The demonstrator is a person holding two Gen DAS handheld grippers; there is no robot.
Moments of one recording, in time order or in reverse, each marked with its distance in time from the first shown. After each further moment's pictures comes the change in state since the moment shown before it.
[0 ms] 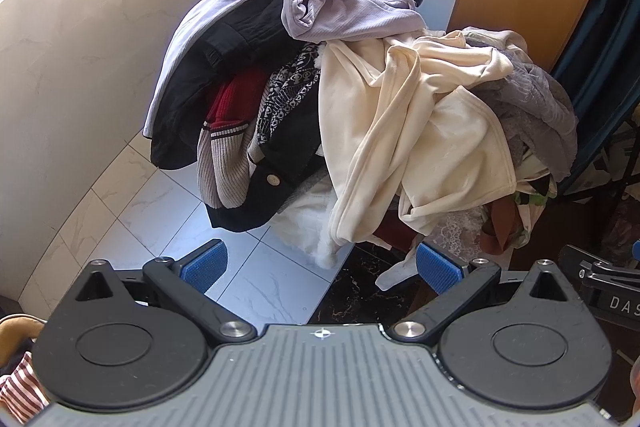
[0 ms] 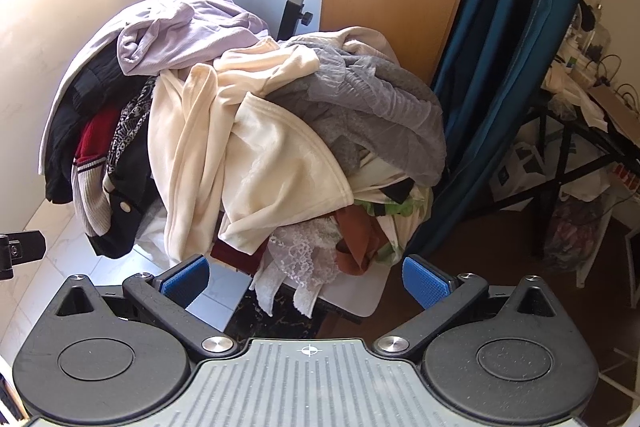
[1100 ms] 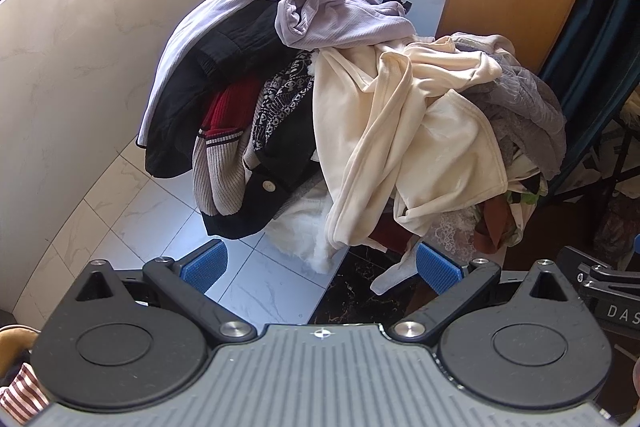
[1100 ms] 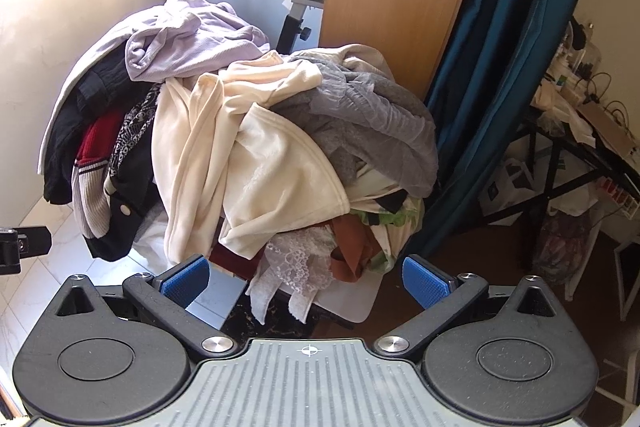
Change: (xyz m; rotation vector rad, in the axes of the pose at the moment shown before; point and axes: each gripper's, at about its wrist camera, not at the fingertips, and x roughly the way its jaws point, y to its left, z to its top) left arm -0.008 0.014 -0.006 0.022 -0.028 -0.040; right arm -0.022 0.012 -0.009 -0.016 -0.027 -0.040
